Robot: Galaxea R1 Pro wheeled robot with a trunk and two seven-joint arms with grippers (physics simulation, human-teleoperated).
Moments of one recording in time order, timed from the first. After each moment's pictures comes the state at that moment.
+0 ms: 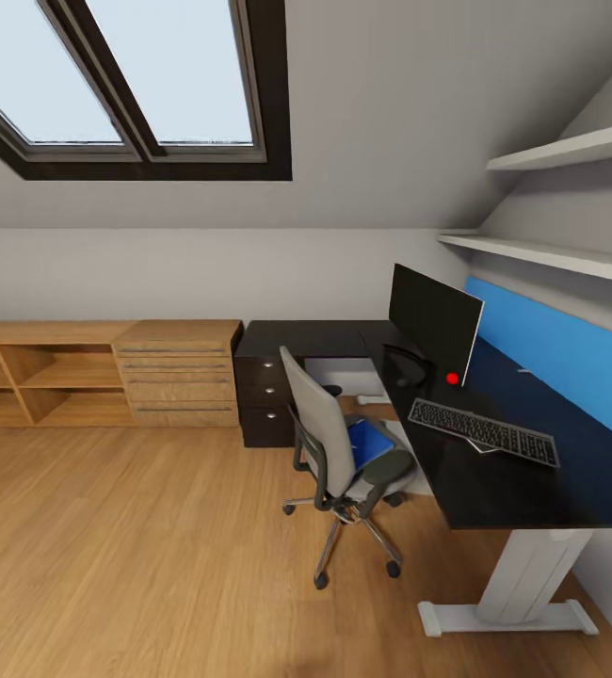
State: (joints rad) left arm 0.00 0.01 0.02 -0.36 0.25 -0.32 -0.01; right arm -0.06 0.07 0.00 -0.32 -0.03 -0.61 -0.05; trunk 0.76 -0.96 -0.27
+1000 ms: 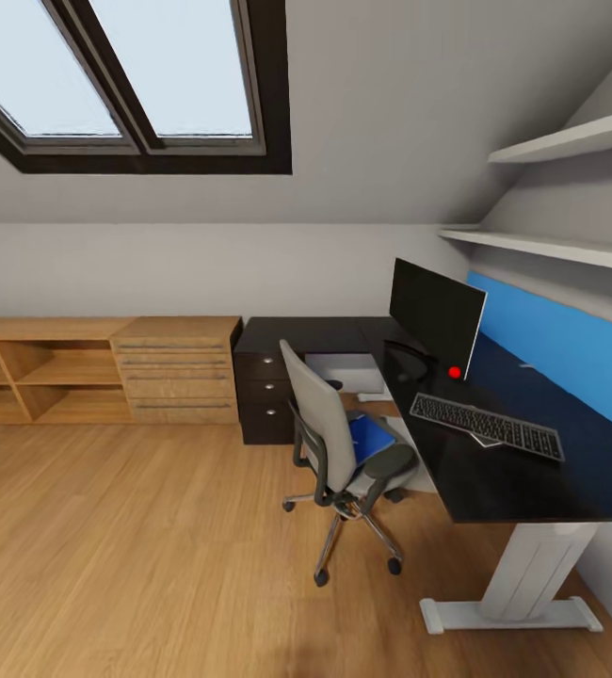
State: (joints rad) left arm 0.00 0.00 0.02 -0.41 0.25 -0.35 0.00; right arm -0.06 0.06 0.03 -0.28 -0.03 -0.61 -0.05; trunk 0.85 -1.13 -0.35
